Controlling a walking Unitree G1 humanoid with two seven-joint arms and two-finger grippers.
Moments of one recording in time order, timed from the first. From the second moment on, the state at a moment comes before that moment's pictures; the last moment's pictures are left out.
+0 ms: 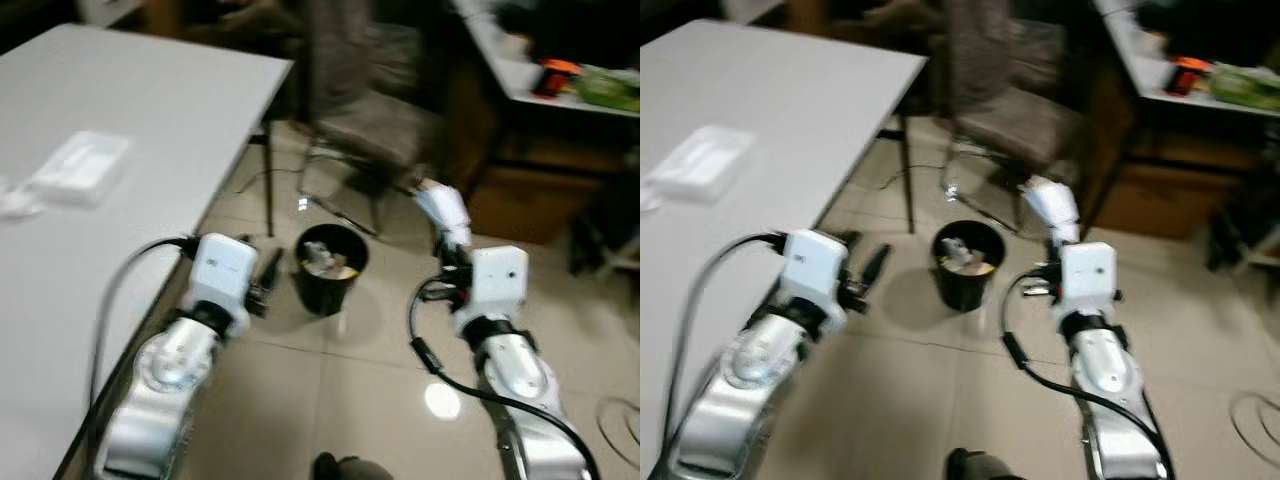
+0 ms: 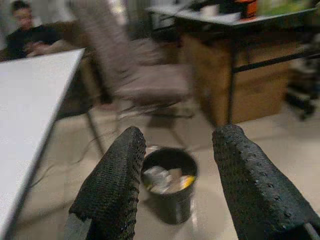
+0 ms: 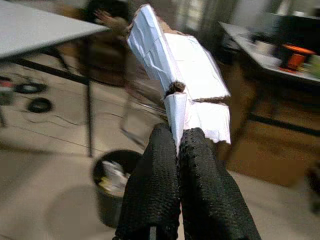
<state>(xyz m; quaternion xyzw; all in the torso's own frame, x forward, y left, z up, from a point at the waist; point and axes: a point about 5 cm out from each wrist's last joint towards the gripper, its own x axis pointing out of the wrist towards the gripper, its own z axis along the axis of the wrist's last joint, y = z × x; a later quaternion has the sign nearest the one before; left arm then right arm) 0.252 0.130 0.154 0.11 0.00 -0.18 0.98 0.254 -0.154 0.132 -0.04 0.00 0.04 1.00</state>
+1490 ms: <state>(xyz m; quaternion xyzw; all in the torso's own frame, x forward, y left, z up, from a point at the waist) 0.250 0.134 0.139 0.11 0.02 -0.18 0.98 0.256 -0.154 0.106 -0.07 0.08 0.07 0.99</state>
